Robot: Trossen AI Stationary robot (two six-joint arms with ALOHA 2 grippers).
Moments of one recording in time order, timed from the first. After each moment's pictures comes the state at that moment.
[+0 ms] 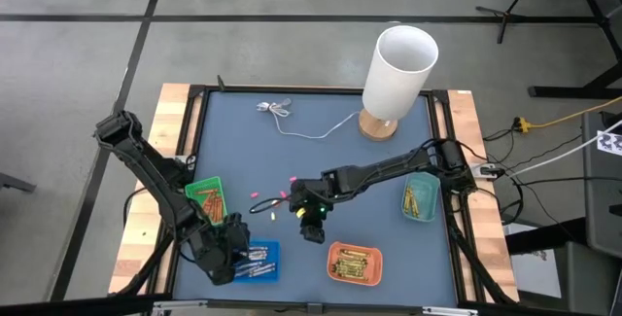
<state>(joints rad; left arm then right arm) -0.83 1.41 0.88 -0.38 -0.28 -0.92 0.20 2.08 1.58 -0.44 -0.42 0.39</state>
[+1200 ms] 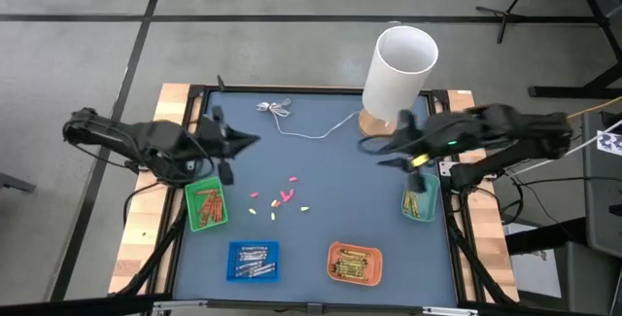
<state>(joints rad) -0.27 0.81 0.88 -0.13 -0.56 -0.03 0.20 1.20 1.57 -1.04 0.10 0.06</state>
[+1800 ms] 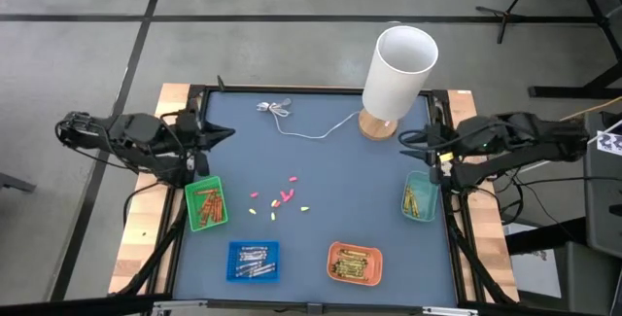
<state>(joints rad) -0.25 0.59 0.88 -0.49 -0.57 -0.08 0.20 0.82 1.18 -0.93 0.27 0.02</state>
